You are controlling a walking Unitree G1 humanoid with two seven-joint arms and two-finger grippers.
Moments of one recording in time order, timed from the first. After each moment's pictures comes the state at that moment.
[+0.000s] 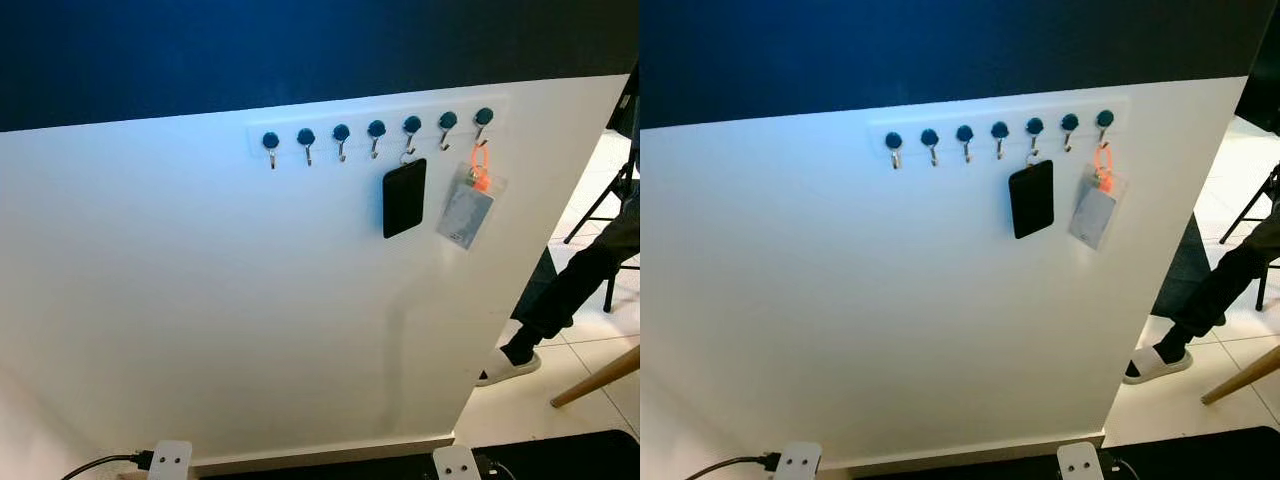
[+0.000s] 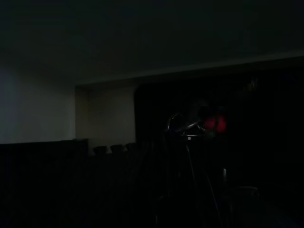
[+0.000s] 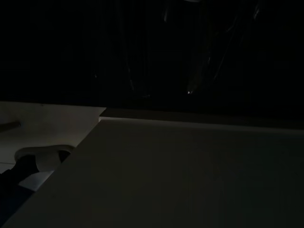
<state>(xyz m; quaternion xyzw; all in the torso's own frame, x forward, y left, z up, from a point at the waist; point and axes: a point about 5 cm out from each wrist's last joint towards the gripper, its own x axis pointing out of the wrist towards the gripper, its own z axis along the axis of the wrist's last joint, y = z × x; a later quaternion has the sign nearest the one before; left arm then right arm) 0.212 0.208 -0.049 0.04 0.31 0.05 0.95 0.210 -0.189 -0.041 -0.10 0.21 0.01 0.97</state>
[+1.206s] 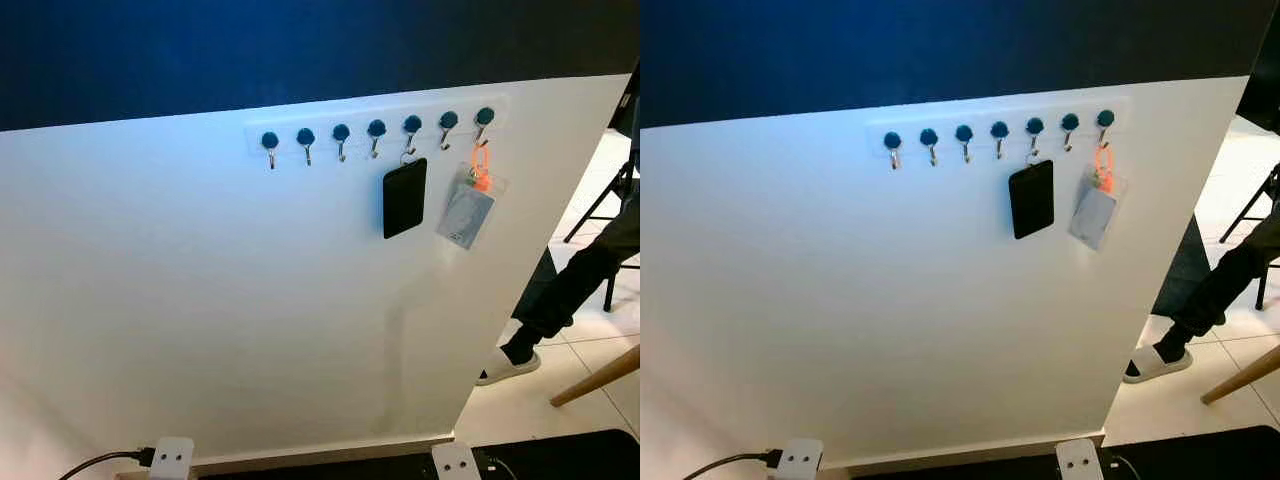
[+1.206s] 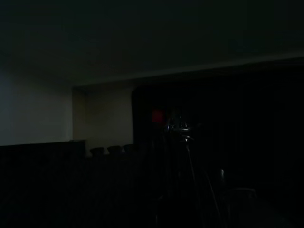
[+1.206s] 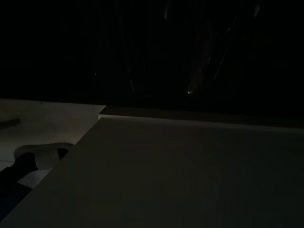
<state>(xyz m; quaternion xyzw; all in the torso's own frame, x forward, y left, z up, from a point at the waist) 0.215 0.207 -0.047 0.04 0.31 0.04 0.95 0.215 -0.188 -0.038 -0.10 0.21 0.01 0.97</state>
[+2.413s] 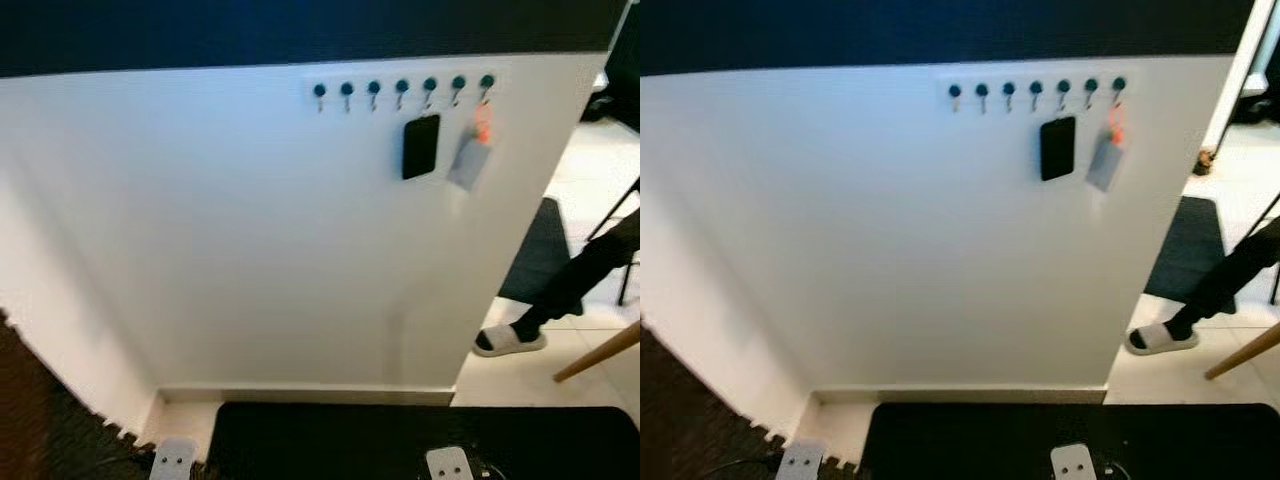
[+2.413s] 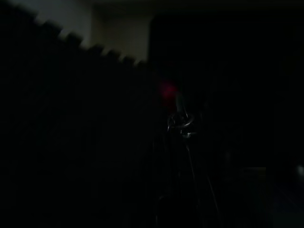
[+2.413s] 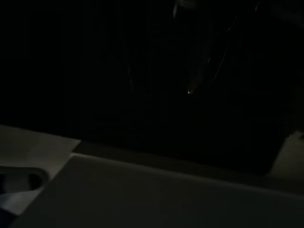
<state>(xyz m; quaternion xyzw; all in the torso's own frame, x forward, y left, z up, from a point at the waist) 0.211 0.205 -0.051 0.03 0.32 0.04 0.95 0.216 -0.182 -0.039 -0.10 0.21 0.02 0.97</state>
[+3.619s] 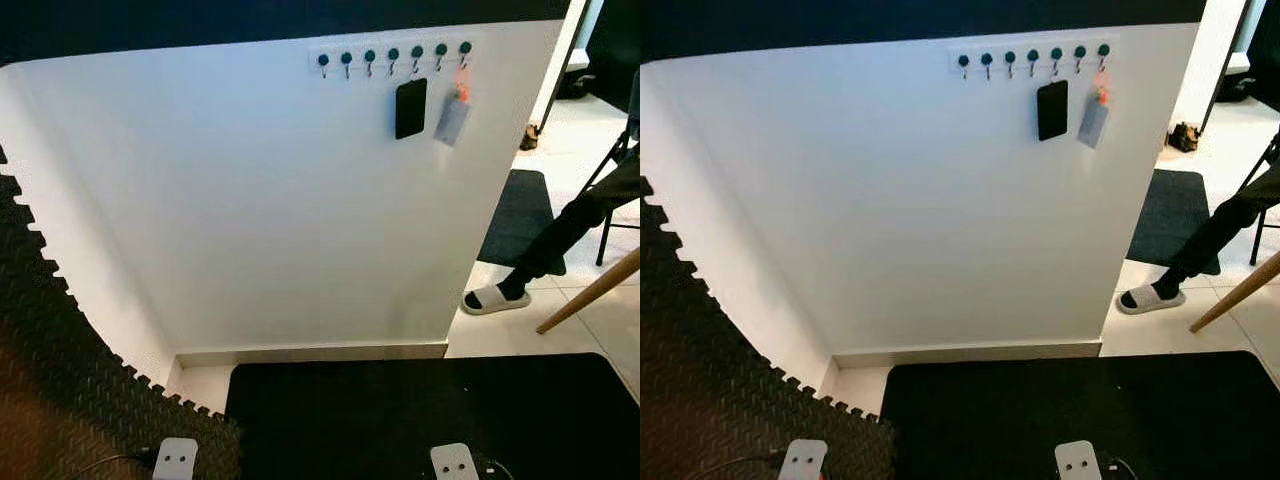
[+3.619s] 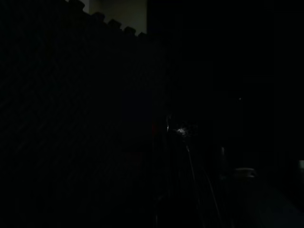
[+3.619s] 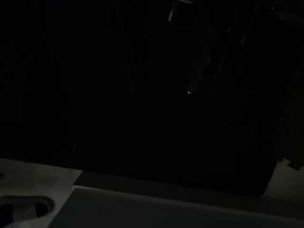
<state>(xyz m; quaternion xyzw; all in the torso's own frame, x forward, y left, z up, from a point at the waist) 0.214 0.204 -0.049 0.04 0.31 0.04 0.95 0.215 -0.184 -0.040 -0.10 0.21 0.02 0.97</state>
